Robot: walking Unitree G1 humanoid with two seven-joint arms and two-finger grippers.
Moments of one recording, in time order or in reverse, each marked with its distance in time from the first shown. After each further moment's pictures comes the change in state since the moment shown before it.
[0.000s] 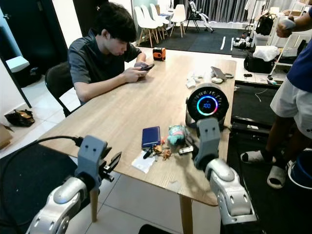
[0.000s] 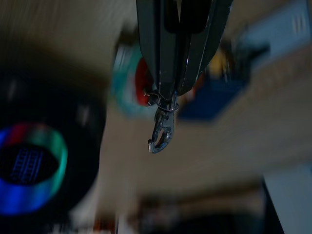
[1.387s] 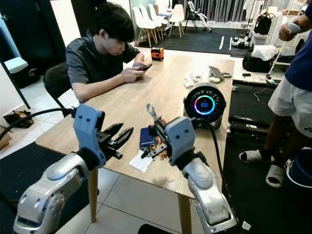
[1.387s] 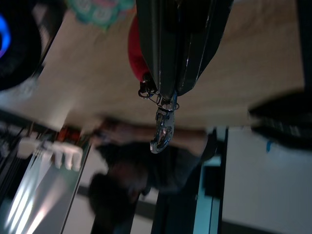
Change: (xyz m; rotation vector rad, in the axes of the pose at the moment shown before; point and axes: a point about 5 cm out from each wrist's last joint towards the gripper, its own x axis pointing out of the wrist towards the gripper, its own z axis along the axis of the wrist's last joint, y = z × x) left arm 0.001 -0.011 0.079 -0.184 -0.140 -0.173; right arm 0.006 0.060 0.008 -0.154 -0.182 0.184
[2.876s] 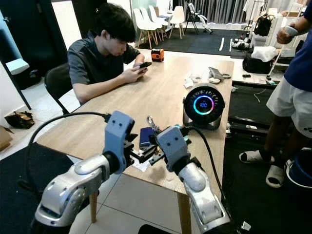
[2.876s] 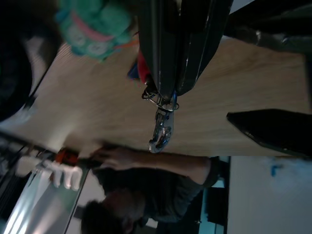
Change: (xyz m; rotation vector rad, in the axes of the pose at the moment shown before) left arm 0.021 -0.030 -0.027 0.166 0.187 -0.086; right arm -0.001 0.008 -0.029 0.020 0.073 0.009
